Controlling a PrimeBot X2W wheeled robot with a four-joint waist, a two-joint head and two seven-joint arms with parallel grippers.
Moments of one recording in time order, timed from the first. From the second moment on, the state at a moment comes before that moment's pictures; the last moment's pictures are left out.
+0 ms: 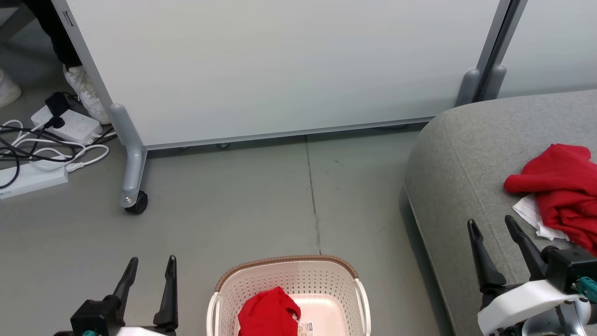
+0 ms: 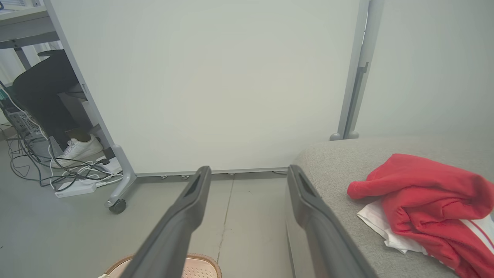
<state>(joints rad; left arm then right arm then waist) 0.12 0.27 -0.25 0.04 -0.44 0.19 -0.19 0.02 -0.05 -0.02 -0.01 0.17 0.13 0.02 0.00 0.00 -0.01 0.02</state>
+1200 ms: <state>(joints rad) -0.54 0.30 -0.60 0.63 -0.21 -0.10 -0.11 -0.27 -0.05 0.10 -0.14 0.27 0.13 -0.20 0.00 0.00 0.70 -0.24</state>
